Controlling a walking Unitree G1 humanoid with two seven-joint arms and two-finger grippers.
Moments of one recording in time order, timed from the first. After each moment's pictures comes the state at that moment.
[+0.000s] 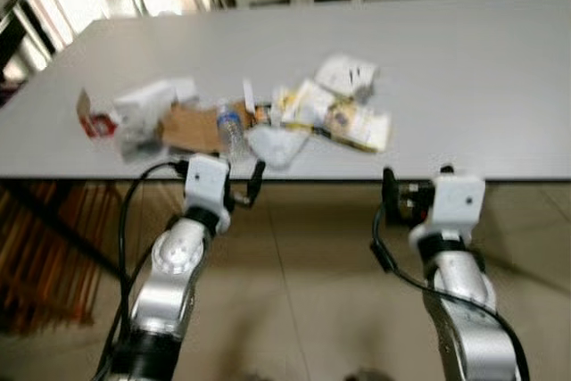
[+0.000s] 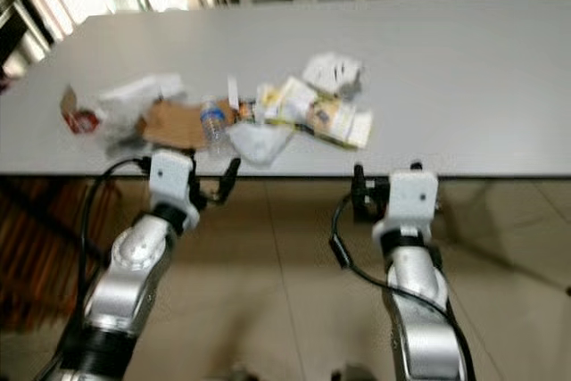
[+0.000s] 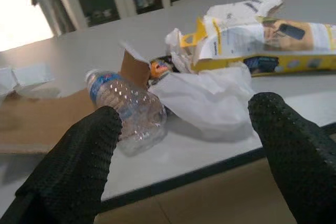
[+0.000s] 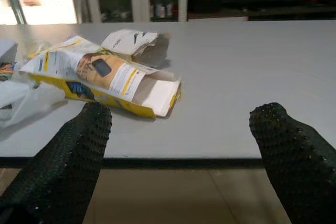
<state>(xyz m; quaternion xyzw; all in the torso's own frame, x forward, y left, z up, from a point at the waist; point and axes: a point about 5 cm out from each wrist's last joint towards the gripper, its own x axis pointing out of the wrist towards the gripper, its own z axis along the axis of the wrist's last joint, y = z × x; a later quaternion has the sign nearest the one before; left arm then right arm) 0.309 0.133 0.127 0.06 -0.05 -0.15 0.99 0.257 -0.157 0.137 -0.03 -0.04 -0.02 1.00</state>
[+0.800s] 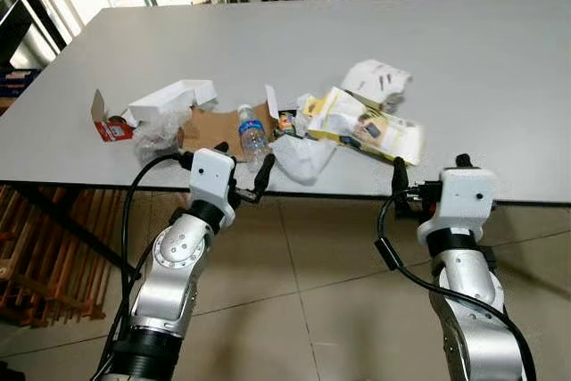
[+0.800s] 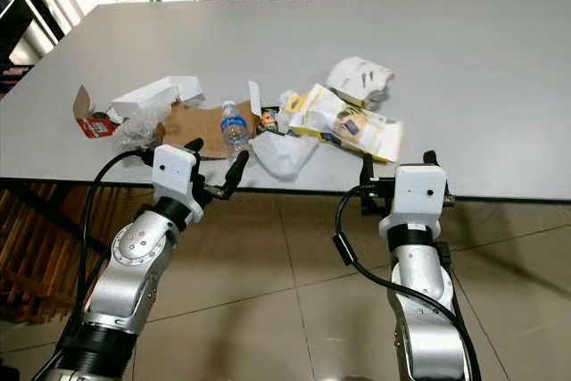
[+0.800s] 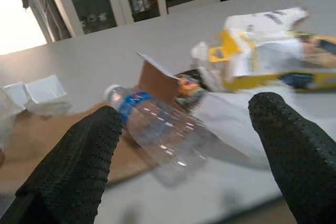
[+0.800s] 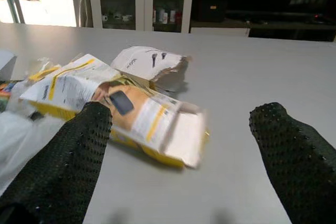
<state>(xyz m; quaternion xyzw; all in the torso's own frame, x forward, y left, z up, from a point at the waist) 0.306 0.128 0.135 0.05 -0.06 -0.18 0.98 0.255 -0.163 0.150 -0.06 -0.07 -0.05 0.99</state>
